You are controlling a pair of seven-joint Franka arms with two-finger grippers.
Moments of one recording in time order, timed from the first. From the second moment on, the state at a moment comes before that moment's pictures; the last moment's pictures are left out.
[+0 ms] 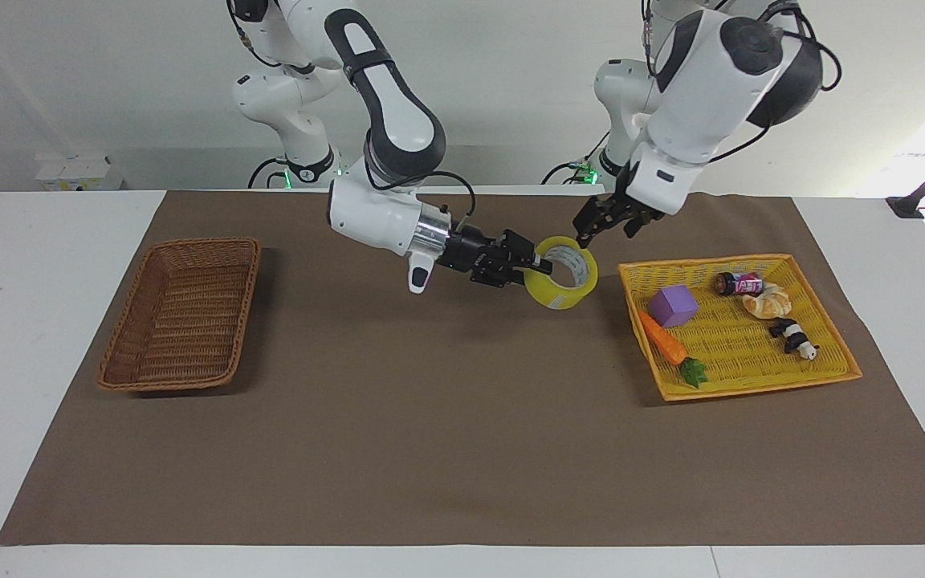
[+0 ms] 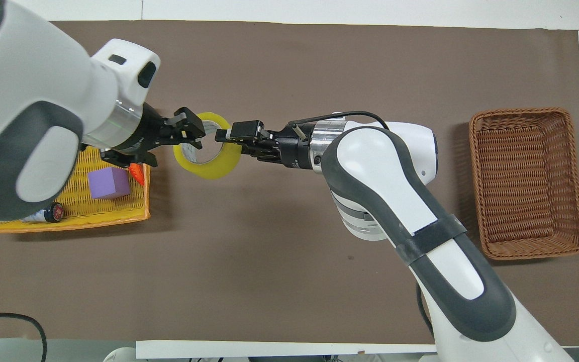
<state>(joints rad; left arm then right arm) -0.38 0.03 0.04 -1.61 -0.20 1.63 -0.57 0.68 0.26 -0.15 -1.86 1.60 2.32 -0.28</state>
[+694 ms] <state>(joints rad) 0.08 0.02 0.06 -1.60 -0.06 1.63 -0.02 0.27 0.22 -0.18 -1.85 1.17 1.93 -0.31</state>
